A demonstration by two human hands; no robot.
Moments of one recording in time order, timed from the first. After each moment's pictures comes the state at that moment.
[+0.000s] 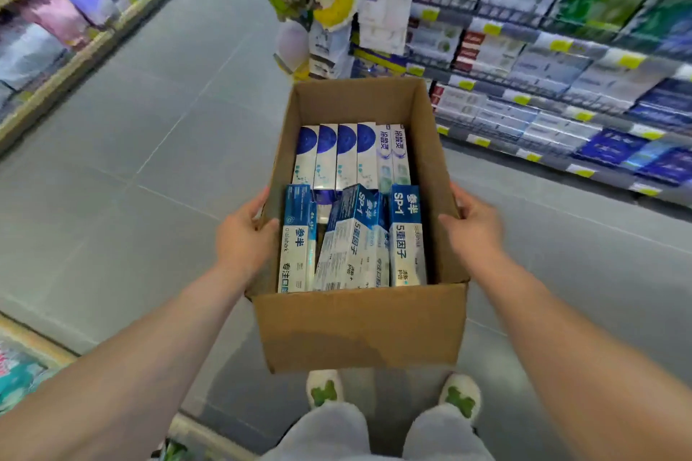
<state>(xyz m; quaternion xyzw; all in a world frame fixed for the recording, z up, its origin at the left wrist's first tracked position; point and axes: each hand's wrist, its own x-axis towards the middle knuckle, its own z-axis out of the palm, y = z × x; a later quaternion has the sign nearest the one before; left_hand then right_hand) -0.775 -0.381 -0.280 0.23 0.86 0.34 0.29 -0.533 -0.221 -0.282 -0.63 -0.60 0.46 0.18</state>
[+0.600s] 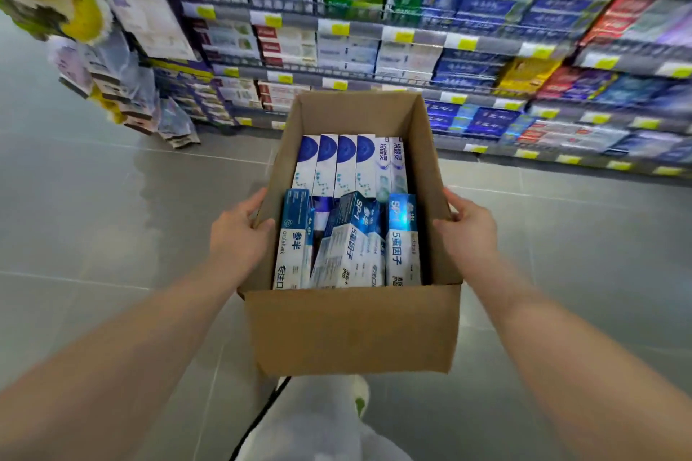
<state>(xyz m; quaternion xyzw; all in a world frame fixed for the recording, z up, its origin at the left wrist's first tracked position) -0.426 -0.124 -0.308 0.36 0.83 0.24 0.34 -0.141 -0.045 -0.286 -0.73 -0.52 0.39 0.21</state>
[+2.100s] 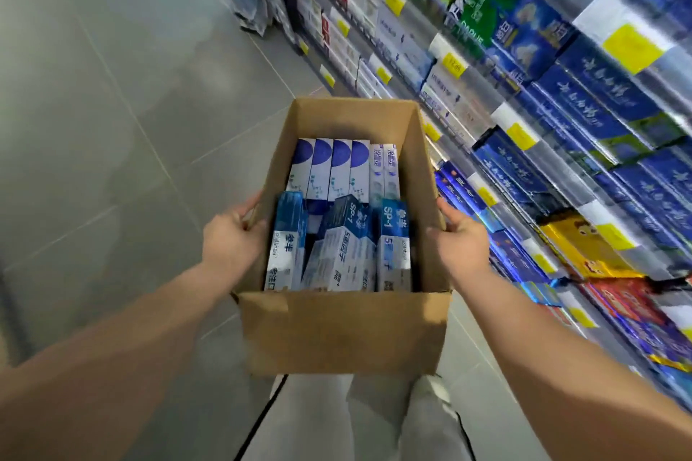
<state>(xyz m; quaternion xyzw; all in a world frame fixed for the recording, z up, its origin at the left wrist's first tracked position) -0.092 0.159 -0.407 -0.05 0.93 0.31 0.21 0.042 0.426 -0.430 -0.49 -0.71 0.50 -0.01</state>
